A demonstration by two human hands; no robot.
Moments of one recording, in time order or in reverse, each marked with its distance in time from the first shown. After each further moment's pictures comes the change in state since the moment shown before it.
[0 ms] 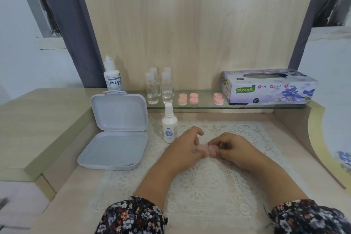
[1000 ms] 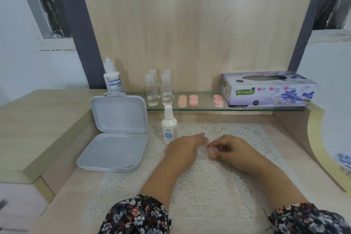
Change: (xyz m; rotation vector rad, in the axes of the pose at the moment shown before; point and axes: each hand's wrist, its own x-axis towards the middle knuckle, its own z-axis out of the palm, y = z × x) left_hand 0.015 -0.002 0.007 0.317 -0.006 0.027; right_hand -0.002 -0.003 -0.001 0.006 -0.002 0.022
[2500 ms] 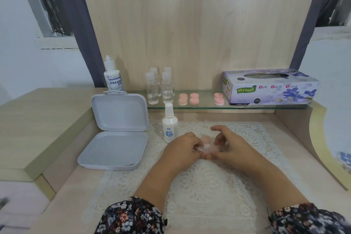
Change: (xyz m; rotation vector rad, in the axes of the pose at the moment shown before) left_hand -0.009 0.003 -0.008 -0.063 0.016 -0.039; right_hand -0.005 -0.011 0.006 0.013 0.058 -0.008
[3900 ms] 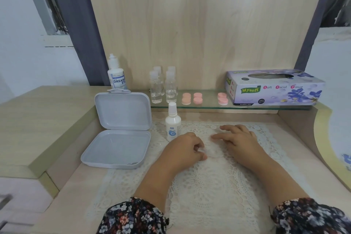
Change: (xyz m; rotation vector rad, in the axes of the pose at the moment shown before) left_hand -0.005 -0.002 -0.009 -0.043 -0.029 -0.001; right_hand 0.020 0.020 -0.003 -0.592 0.090 -0.050
